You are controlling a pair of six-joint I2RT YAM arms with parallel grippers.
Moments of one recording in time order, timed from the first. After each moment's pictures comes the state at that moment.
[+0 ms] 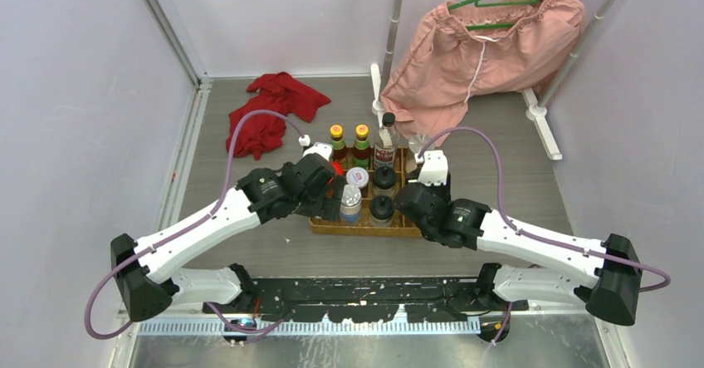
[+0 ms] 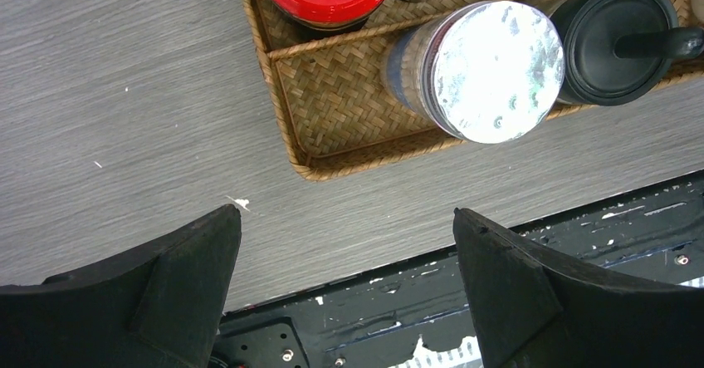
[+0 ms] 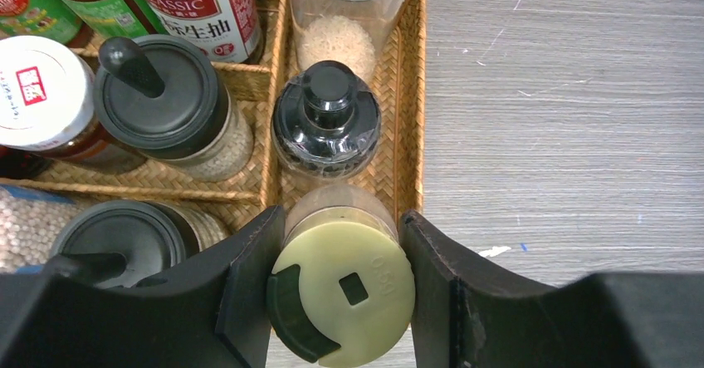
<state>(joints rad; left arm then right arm) -0.94 1.19 1.14 -0.96 -0.31 -0.58 1.04 1.06 0.79 -0.64 0.89 0.67</state>
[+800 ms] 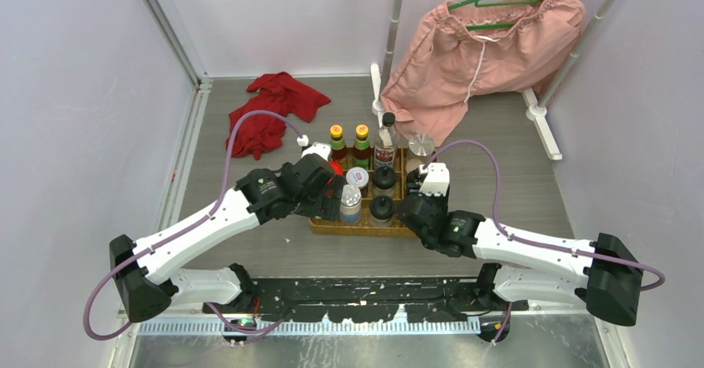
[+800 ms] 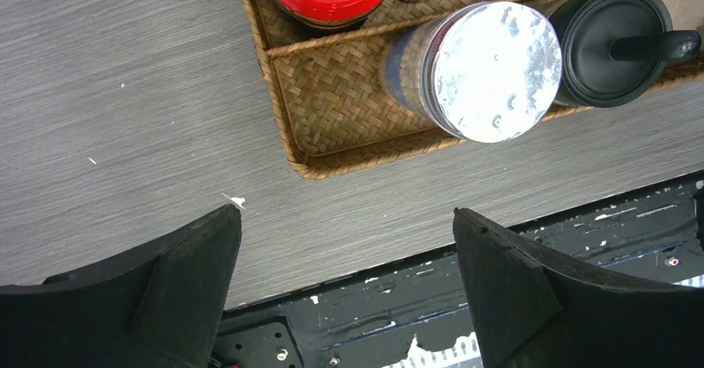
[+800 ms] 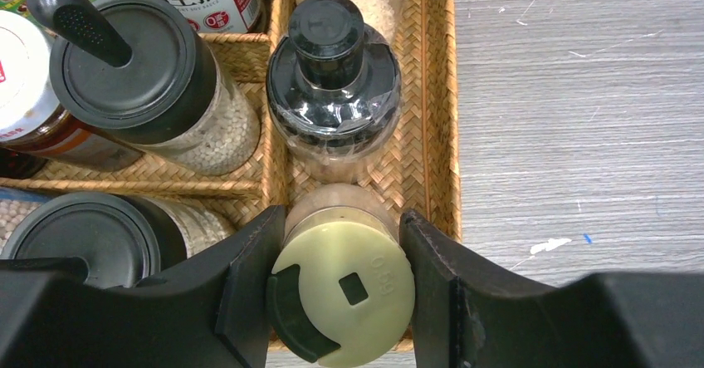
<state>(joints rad) -0.94 1.18 1.13 -0.96 -0.31 -0.60 1.05 1.05 0.61 -0.43 0.89 0.76</state>
